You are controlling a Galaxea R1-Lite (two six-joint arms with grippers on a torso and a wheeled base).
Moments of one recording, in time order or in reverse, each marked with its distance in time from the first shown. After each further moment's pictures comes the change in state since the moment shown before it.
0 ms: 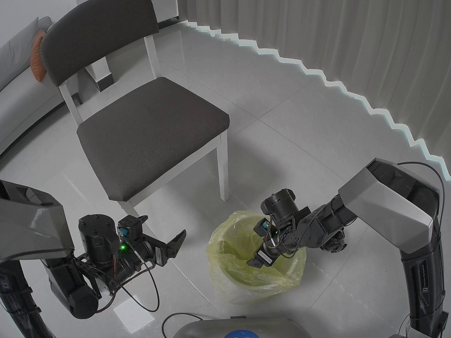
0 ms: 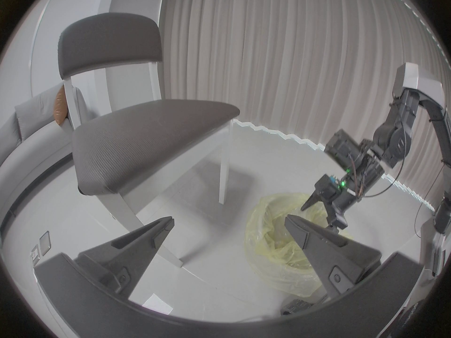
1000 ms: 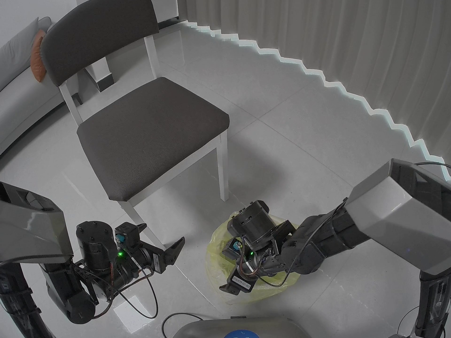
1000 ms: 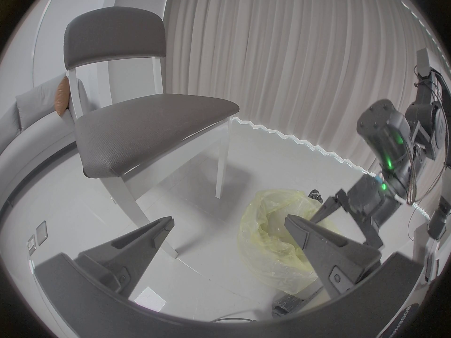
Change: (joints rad) left arm -0.011 -0.003 0.063 -0.036 -0.001 -0.050; right arm 0.245 -0.160 0.086 0.078 0.008 0.028
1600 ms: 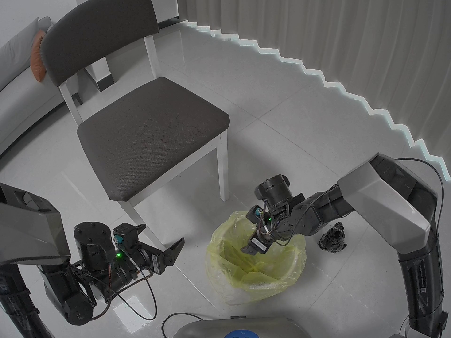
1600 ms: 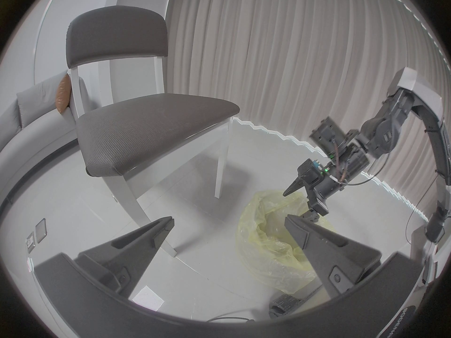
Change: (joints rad) left arm -0.004 -0.016 0.016 0.000 0.001 -0.014; right arm -0.236 0.176 -0.245 -0.001 -0.010 -0.096
